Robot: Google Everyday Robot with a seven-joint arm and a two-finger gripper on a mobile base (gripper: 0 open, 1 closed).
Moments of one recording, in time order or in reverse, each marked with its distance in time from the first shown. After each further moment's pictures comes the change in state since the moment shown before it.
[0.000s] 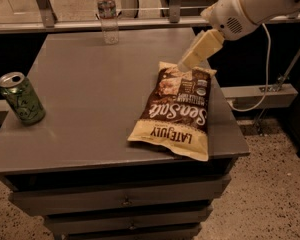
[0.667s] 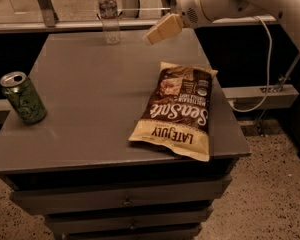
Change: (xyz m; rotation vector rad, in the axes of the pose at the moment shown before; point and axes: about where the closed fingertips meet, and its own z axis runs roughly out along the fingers) arm -0.068 -0.067 0.078 0.089 -0.248 0.101
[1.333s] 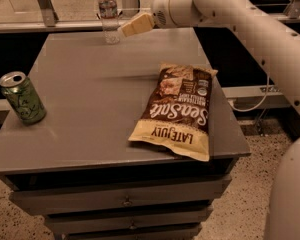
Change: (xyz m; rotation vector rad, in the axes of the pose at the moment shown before) arm -0.028 -0.021 0.081 0.090 -0.138 0.051
